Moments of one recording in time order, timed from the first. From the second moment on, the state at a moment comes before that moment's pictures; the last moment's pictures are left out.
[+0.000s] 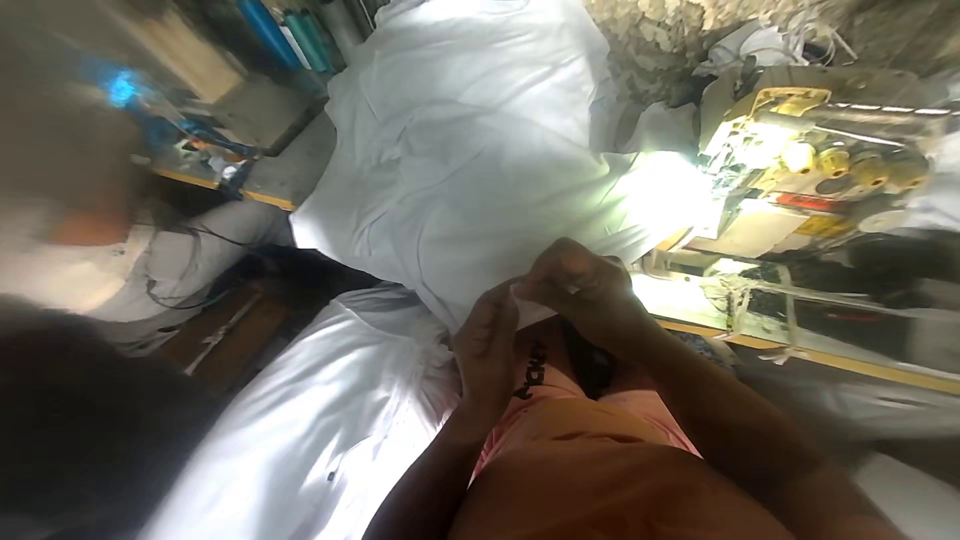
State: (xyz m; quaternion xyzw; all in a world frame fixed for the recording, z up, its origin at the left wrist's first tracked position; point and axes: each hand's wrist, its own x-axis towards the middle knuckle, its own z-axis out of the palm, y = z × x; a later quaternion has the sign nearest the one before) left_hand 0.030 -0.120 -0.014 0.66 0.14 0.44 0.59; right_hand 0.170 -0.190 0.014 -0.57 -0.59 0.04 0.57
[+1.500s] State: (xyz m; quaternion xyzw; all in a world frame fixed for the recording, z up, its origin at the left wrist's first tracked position) left_hand 0.111 -0.163 -0.055 0.73 -0.04 -0.24 0.63; right_hand 0.282 -0.283 -0.064 -0.43 0.11 0.36 0.82
